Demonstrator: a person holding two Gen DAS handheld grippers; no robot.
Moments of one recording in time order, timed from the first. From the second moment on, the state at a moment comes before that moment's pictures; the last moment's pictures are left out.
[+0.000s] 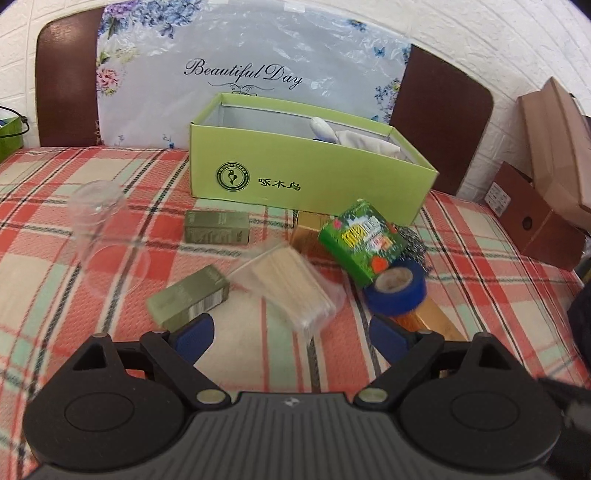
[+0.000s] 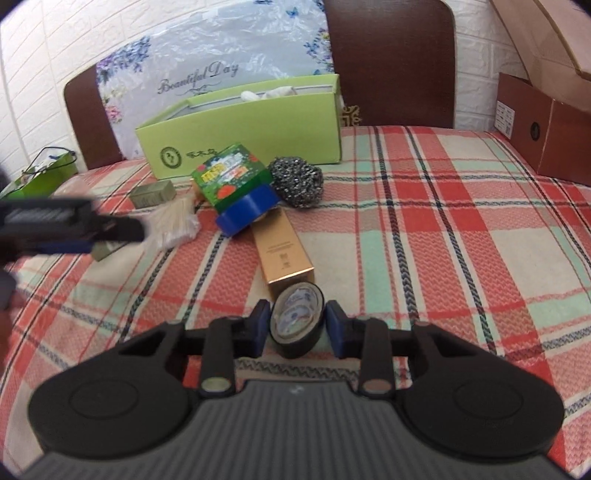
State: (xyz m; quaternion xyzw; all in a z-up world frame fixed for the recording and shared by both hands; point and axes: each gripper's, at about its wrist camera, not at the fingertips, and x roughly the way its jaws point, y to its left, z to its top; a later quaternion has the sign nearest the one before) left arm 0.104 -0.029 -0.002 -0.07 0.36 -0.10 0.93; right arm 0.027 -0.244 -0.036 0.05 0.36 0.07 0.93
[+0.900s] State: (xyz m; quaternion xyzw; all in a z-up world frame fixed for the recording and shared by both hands) left arm 0.071 -0.015 -0.019 -0.04 0.41 -0.15 0.90; right arm 0.001 -0.231 -0.035 0.03 0.36 0.10 0.93
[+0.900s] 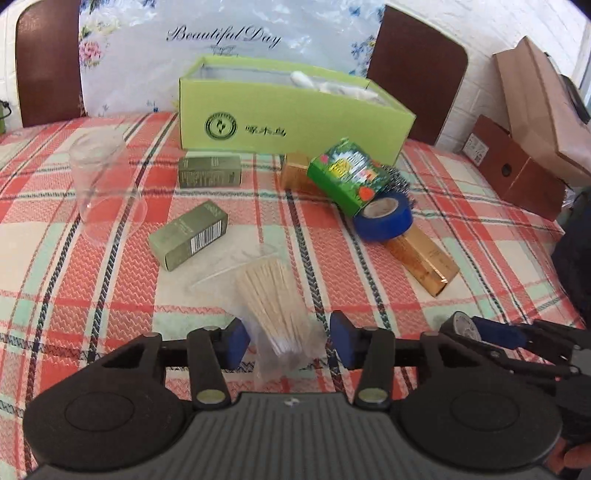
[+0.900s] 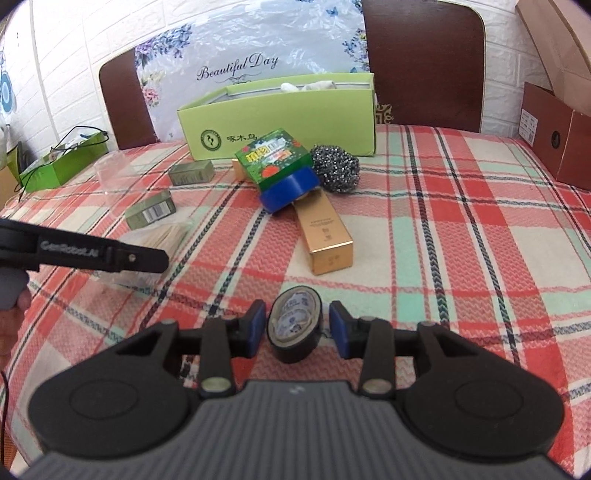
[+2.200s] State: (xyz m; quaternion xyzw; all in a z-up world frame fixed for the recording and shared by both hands) left arm 0.128 -0.013 0.092 -0.07 0.27 -0.18 0.94; right arm 0.095 -0.218 0.070 -0.02 0.22 0.16 0.96
